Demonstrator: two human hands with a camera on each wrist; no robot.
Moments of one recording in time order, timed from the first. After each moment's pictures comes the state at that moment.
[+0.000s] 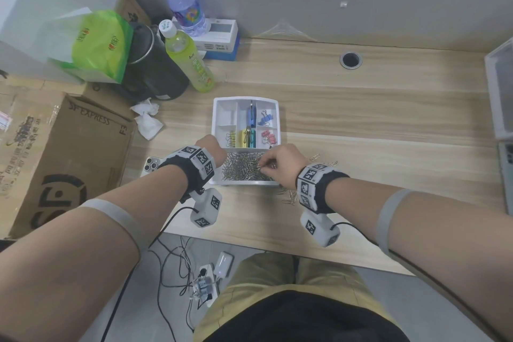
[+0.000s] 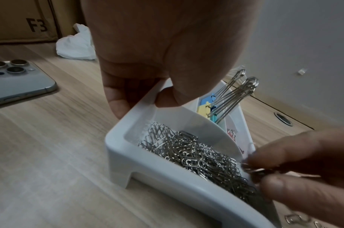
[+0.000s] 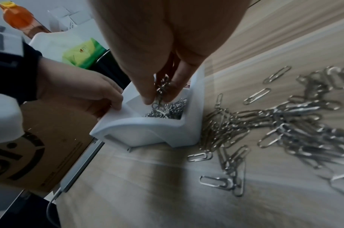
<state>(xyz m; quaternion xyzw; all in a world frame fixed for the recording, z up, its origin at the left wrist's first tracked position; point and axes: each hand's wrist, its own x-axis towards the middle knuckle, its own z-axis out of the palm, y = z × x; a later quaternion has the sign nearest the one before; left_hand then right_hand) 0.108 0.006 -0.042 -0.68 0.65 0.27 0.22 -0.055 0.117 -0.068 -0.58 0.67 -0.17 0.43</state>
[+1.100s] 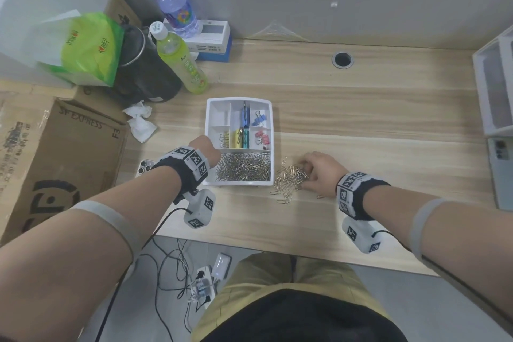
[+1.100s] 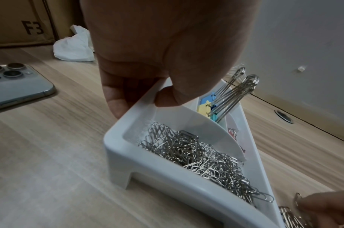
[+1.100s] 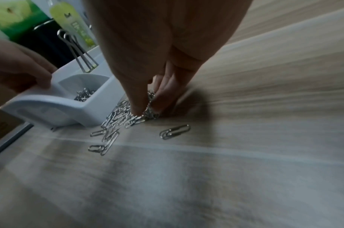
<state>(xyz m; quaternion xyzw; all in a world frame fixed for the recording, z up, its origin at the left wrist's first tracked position) 0.108 0.003 -0.044 -0.68 0.65 0.26 0.22 -0.133 0.165 -0.111 -0.59 0.69 -0.08 0.41</state>
